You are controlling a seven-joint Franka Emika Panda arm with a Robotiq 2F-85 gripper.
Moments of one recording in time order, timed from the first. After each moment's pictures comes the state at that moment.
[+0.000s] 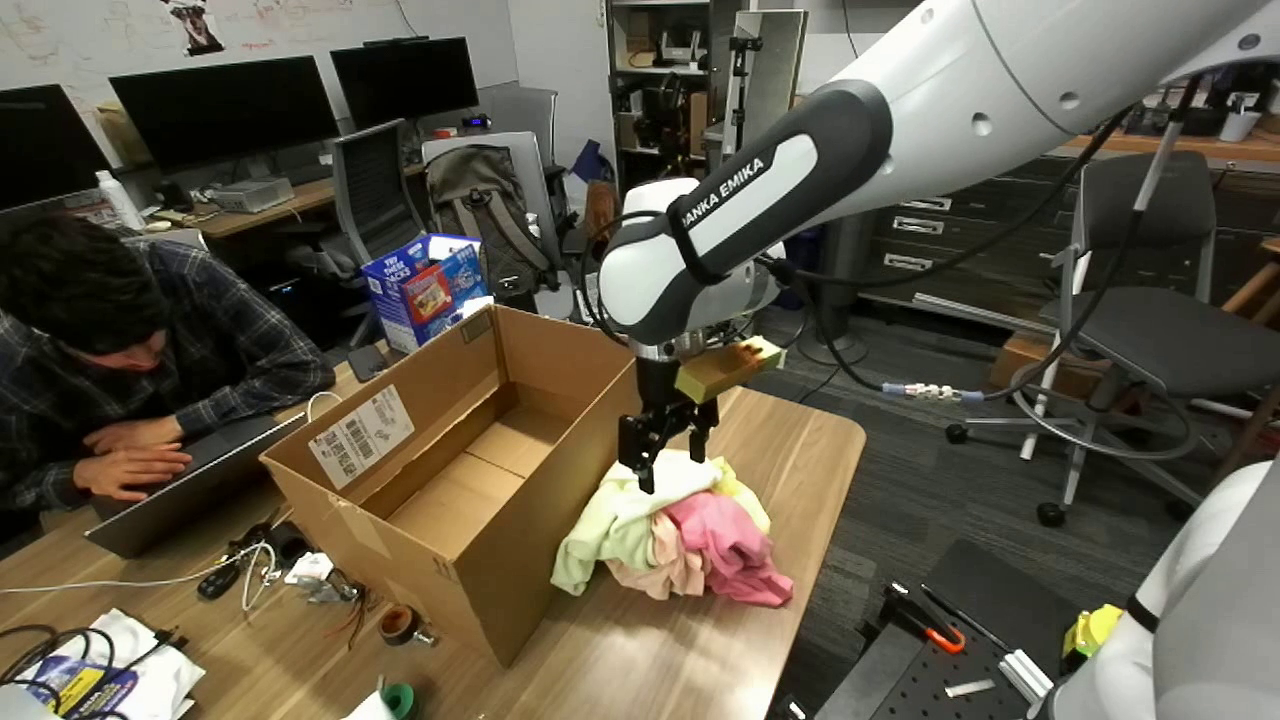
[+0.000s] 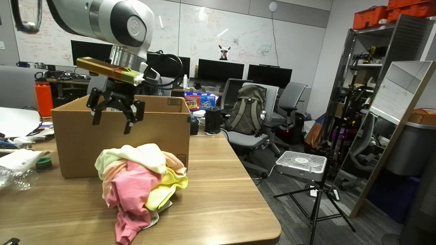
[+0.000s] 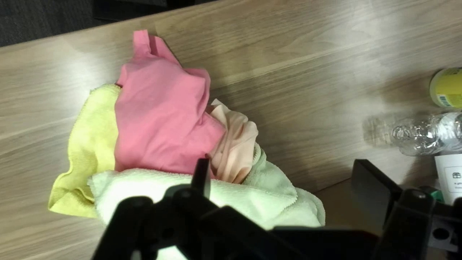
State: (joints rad) arm 0.08 0.03 0.07 -2.31 0.18 2.14 -0.09
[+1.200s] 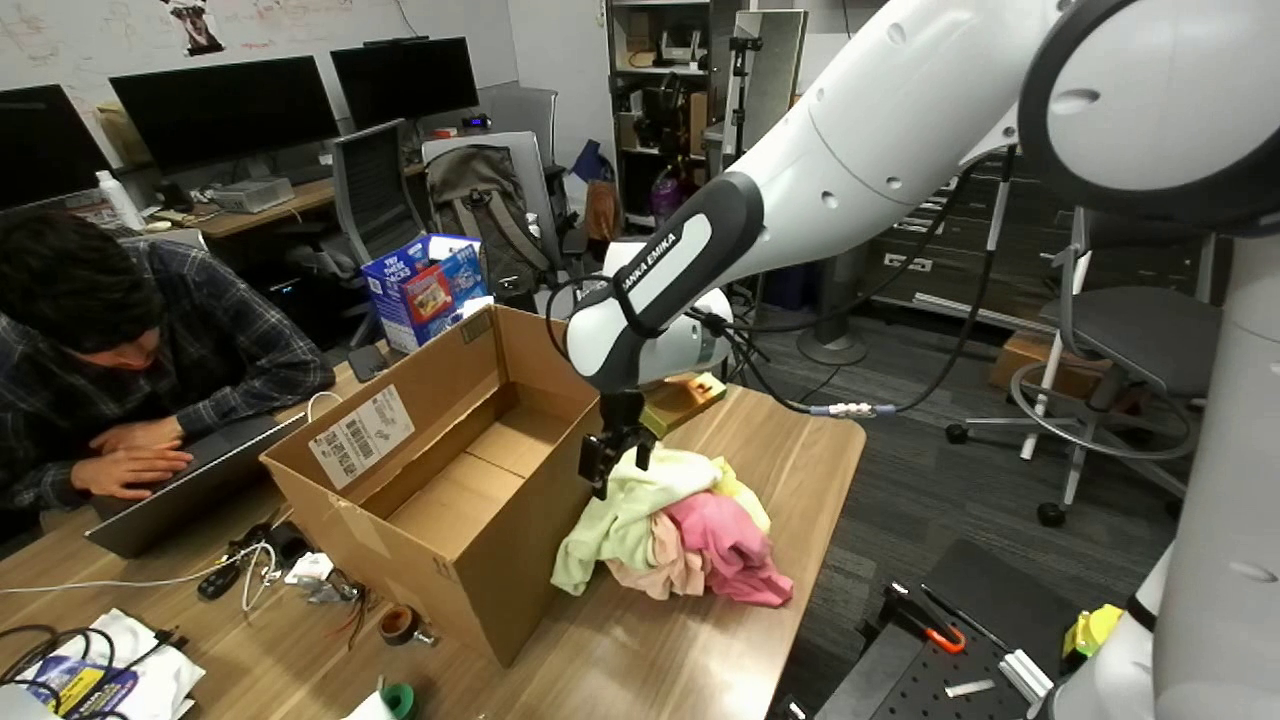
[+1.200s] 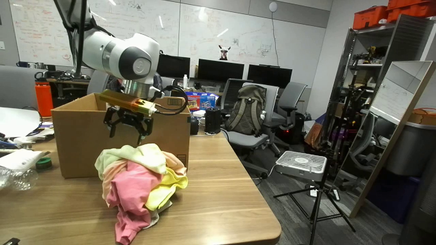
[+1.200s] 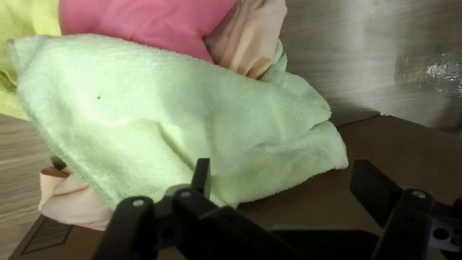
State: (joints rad) arm 0.07 0.30 0.09 -2.18 0.26 2.45 -0.28
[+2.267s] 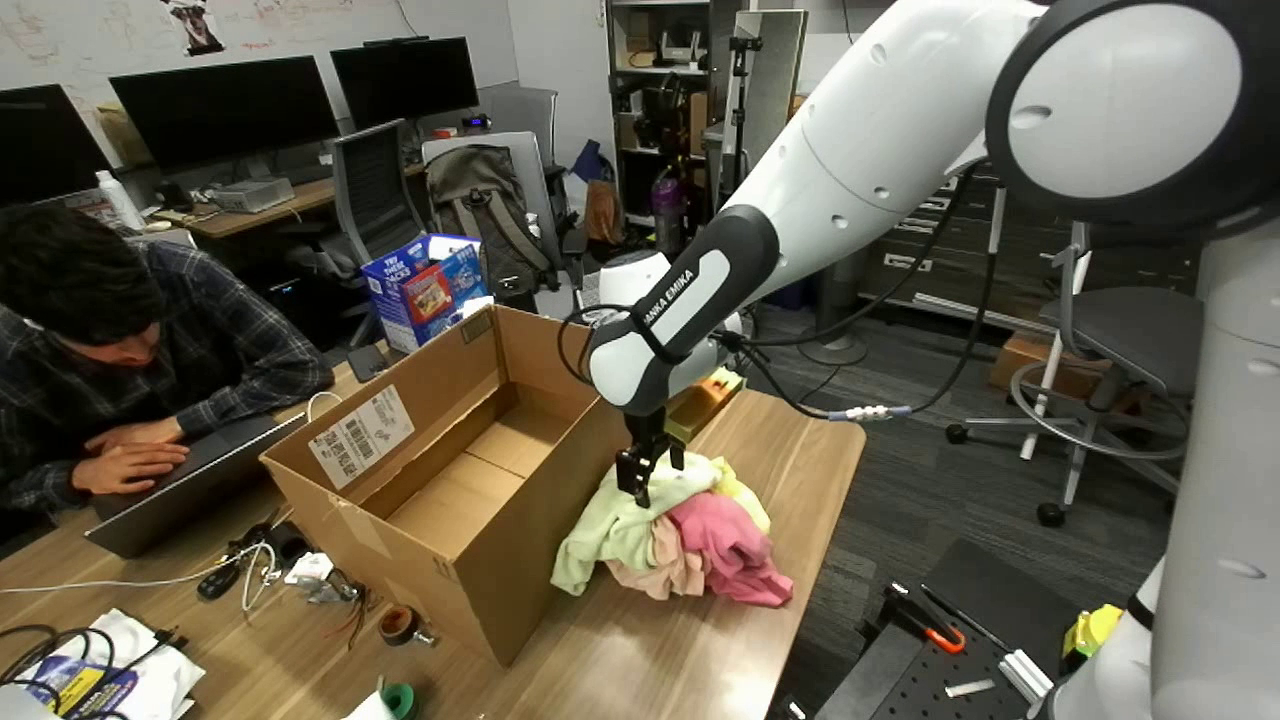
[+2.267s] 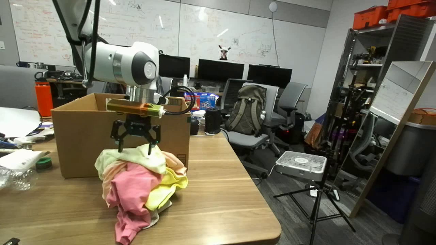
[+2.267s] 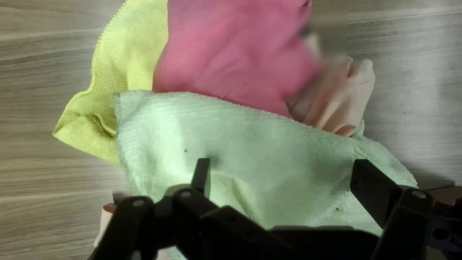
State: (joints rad) arm 0.06 0.33 0.06 -2.18 0.00 2.36 -0.18
